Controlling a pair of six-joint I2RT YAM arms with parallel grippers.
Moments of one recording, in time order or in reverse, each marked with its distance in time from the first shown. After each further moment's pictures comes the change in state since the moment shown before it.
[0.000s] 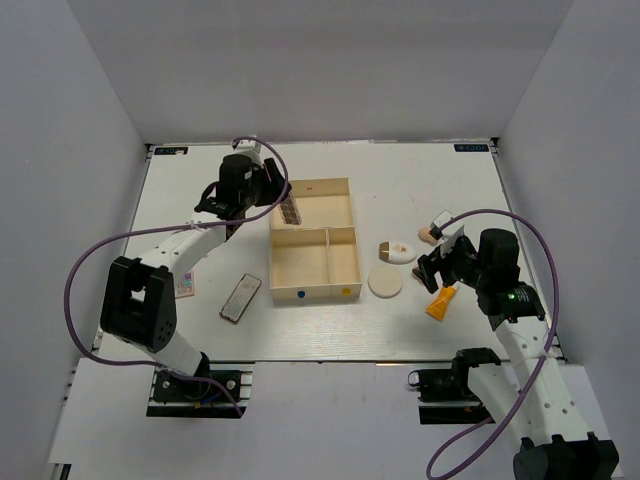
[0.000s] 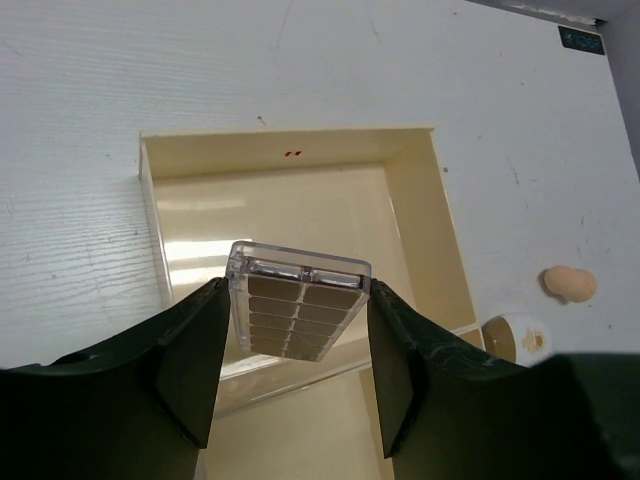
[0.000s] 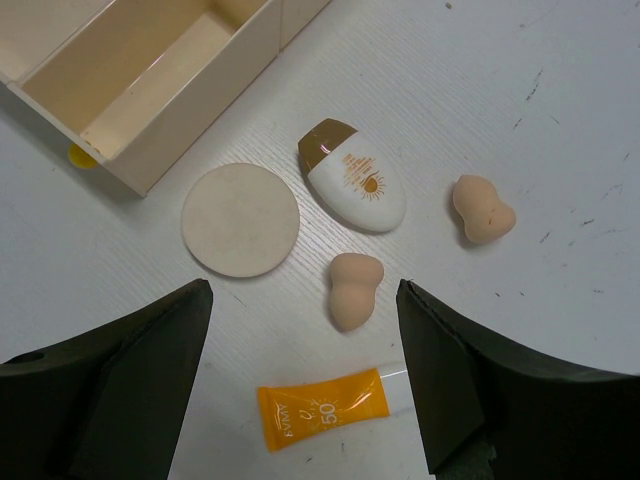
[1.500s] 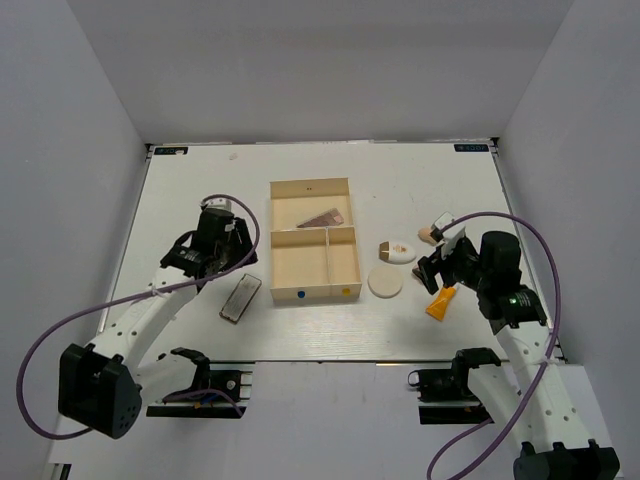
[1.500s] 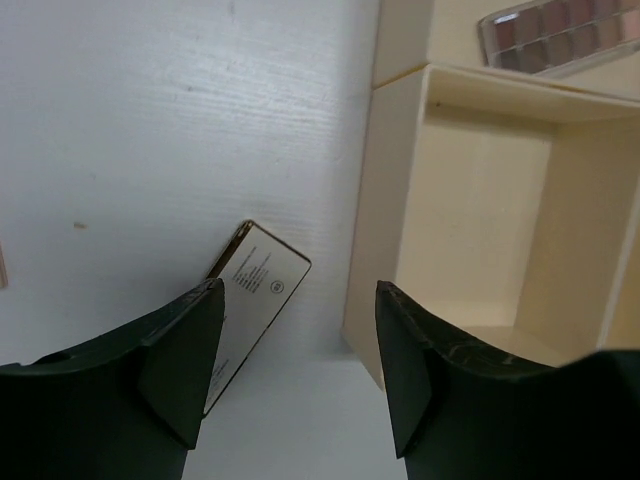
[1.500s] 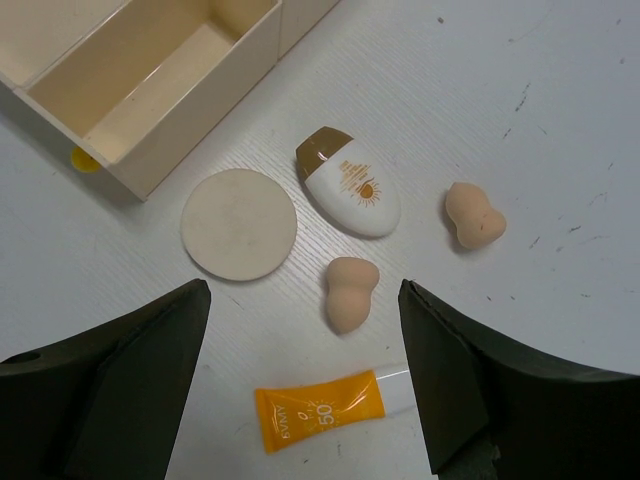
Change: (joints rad) left arm -0.022 -0.493 -0.322 -0.529 -0.219 -0.055; right arm 0.011 -0.029 -0.003 0.000 0.009 -0.001
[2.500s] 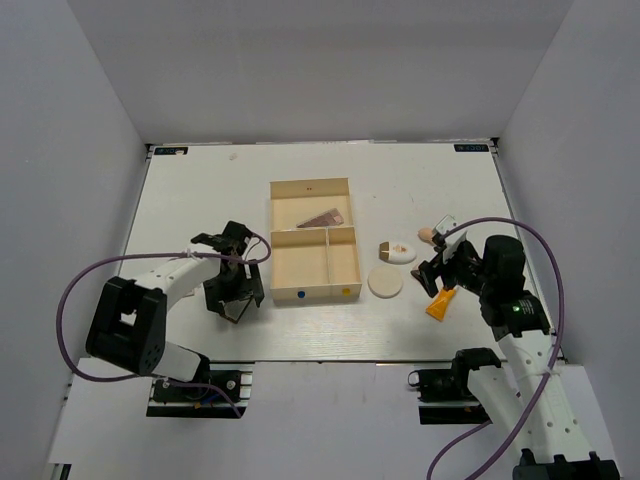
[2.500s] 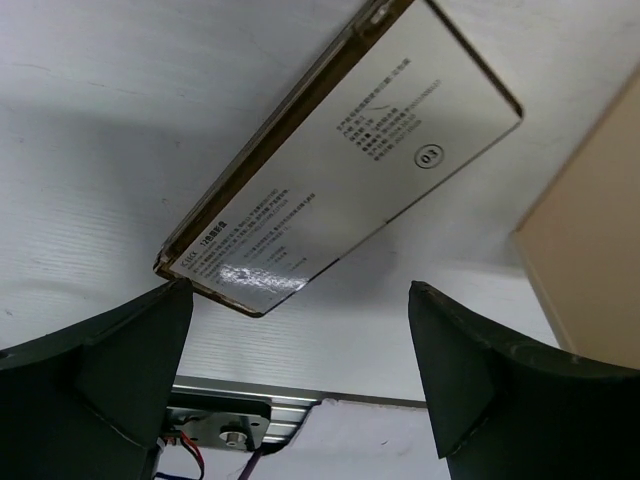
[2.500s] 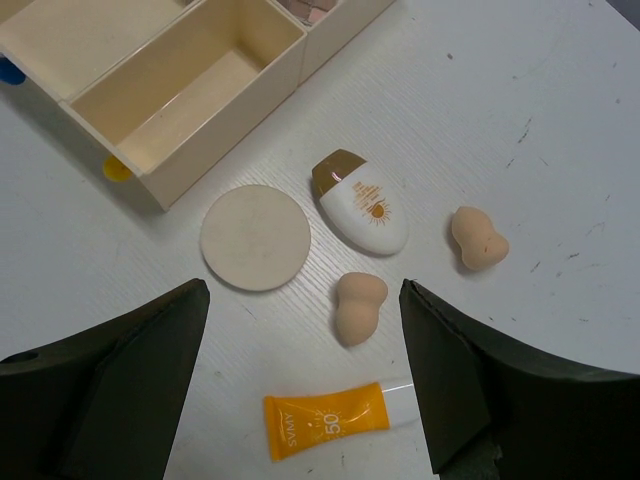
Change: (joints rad) left arm 0.005 0.330 -0.001 -0.339 0.087 -0.085; right arm 0.003 -0.056 0.000 -0.005 -0.045 -0.004
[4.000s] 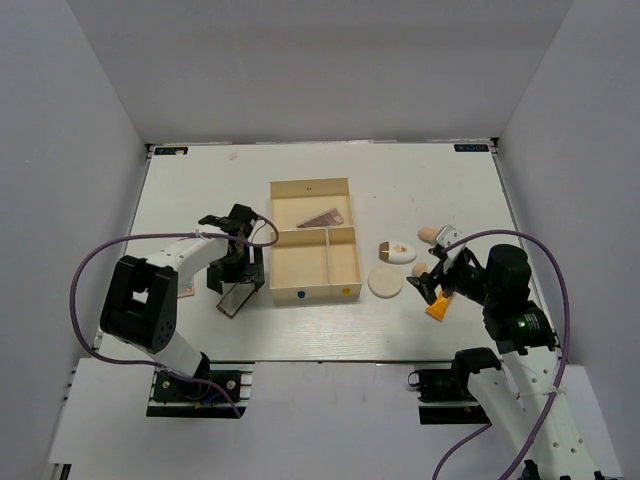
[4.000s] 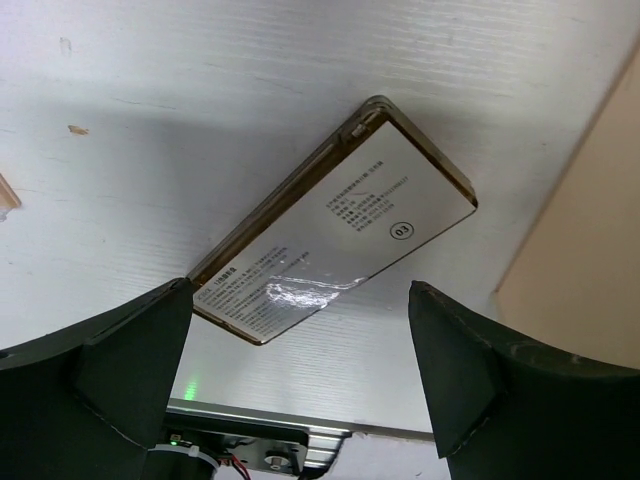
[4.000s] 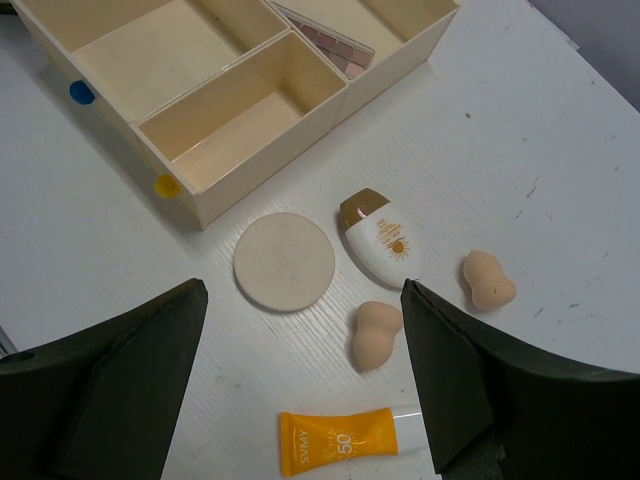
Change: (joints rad) left arm 0.004 0.163 0.167 -0.012 -0.082 0.150; right arm 0.045 -0.101 0.000 -0.022 -0.063 -0.003
